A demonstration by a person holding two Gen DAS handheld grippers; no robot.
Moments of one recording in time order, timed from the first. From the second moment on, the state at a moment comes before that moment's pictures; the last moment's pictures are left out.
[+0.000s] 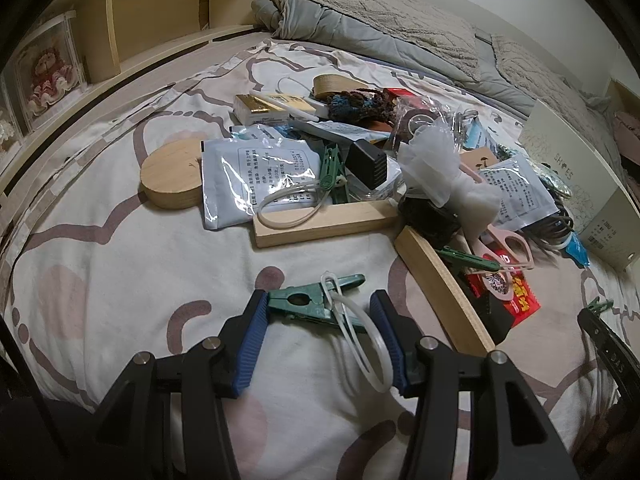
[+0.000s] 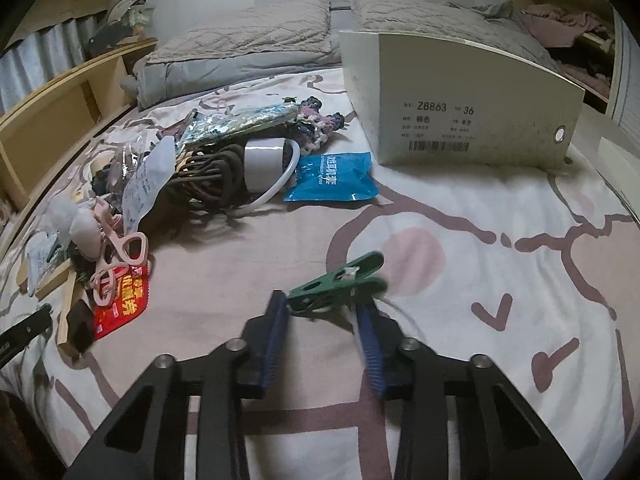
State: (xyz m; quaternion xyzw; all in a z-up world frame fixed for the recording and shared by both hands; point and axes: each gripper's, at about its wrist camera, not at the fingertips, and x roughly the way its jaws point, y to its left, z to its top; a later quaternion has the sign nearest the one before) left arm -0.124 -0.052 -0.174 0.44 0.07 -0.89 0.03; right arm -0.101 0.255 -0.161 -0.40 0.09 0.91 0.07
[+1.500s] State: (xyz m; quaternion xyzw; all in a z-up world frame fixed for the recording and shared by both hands) left arm -0.128 -0.054 -0.175 0.44 0.08 -0.89 0.03; right arm -0.115 0.264 -0.160 -0.43 0.03 0.90 0.02
